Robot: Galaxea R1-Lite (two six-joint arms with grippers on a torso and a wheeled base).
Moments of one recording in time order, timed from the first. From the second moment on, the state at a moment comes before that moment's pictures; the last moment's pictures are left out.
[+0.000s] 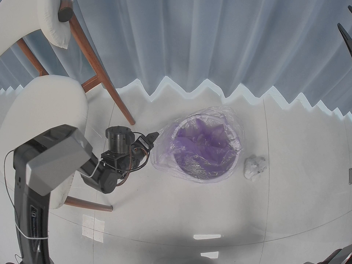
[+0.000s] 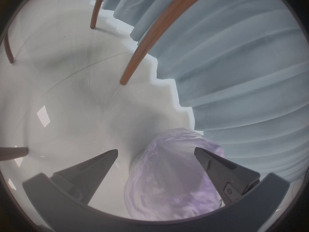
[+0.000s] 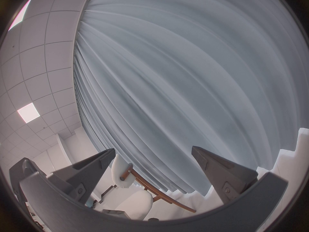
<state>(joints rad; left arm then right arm) -0.38 2.36 -1.14 -0.96 0.03 -0.94 0.11 1.18 -0.78 -1.15 0.50 0.77</state>
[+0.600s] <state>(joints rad) -0.58 1.89 -0.52 -1.16 -0.11 -0.97 0.12 1.18 -0.80 -0.82 0.51 0.73</state>
